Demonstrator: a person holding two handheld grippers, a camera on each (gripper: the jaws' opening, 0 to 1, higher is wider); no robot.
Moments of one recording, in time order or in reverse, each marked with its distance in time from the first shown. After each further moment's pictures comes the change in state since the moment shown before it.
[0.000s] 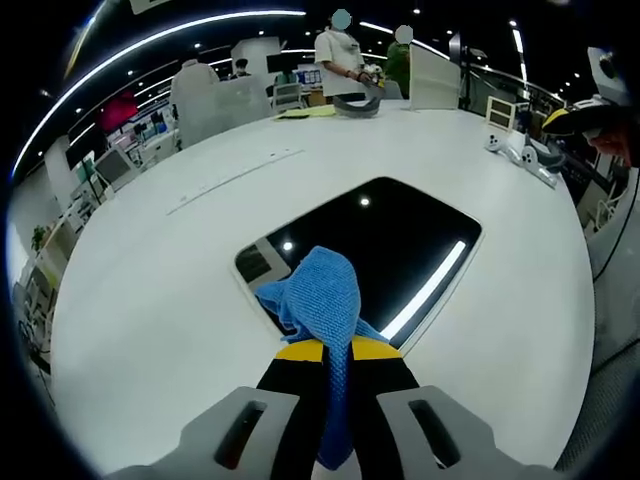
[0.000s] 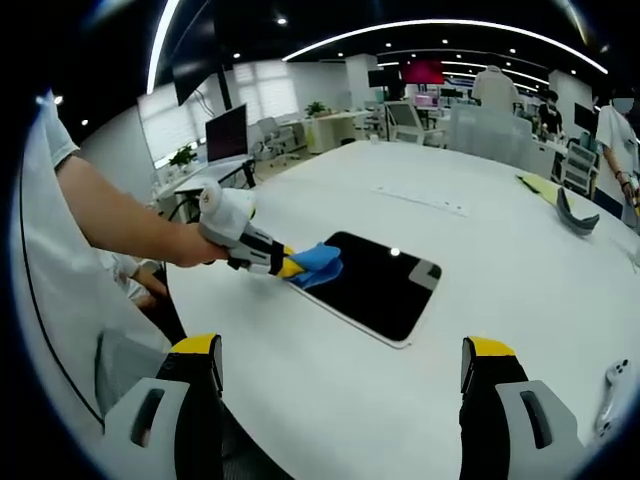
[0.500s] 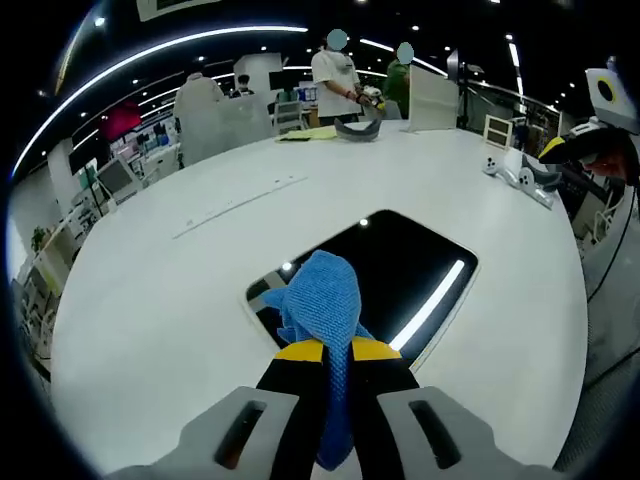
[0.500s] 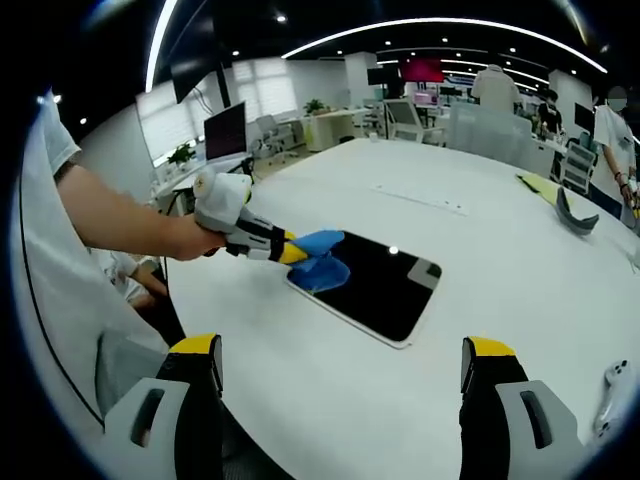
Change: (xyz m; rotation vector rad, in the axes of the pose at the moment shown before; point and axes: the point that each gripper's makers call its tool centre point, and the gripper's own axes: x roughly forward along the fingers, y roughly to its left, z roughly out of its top) left arm -0.017 0.008 0.042 -0.015 -0.119 0.005; right arm 0.001 0.002 0.002 0.000 0.003 -0.003
